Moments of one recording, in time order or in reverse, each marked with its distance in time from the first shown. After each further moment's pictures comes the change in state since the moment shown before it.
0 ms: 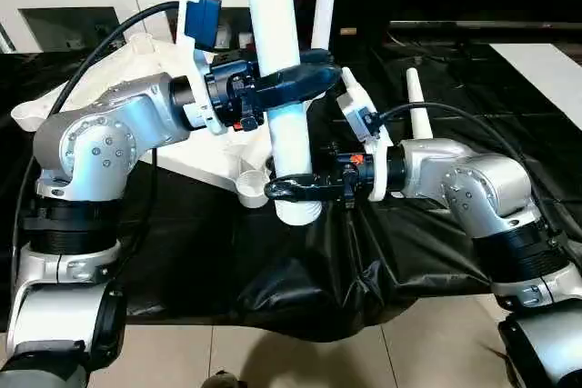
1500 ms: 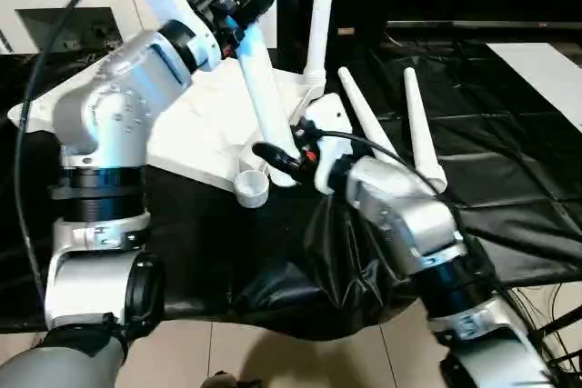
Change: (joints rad) left arm -0.139 -0.142 0.140 0.156 0.288 -0.182 0.669; right arm 0.113 0.326 0.005 0.064 -0.455 -0.370 -0.667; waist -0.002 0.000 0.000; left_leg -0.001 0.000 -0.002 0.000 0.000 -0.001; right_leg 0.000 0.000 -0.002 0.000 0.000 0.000
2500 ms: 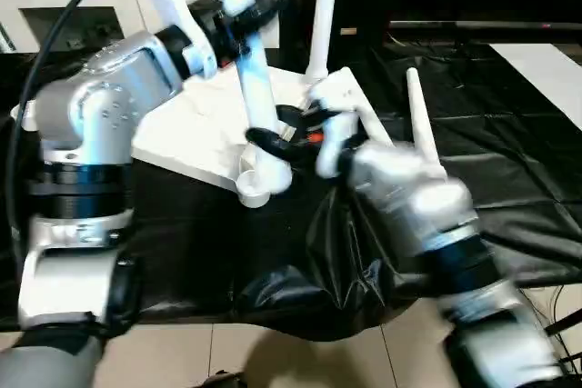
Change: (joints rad) left arm 0.000 0.123 -0.067 -0.002 -0.104 0.147 -0.329; right arm -0.095 -0.127 -0.093 -0.003 0.208 0.172 0.315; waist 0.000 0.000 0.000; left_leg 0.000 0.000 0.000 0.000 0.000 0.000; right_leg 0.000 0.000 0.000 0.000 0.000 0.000
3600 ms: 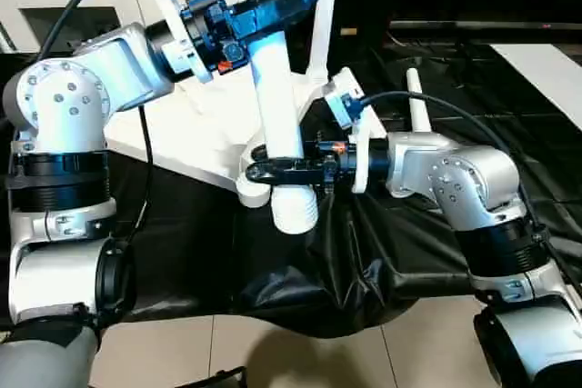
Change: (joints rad) left arm -0.036 -0.004 0.086 -0.022 -0.225 0.168 -0.151; right arm -0.045 -0.089 0.015 -0.099 0.183 0.289 0.222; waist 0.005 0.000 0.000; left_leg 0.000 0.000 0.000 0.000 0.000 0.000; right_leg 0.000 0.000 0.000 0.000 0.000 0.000
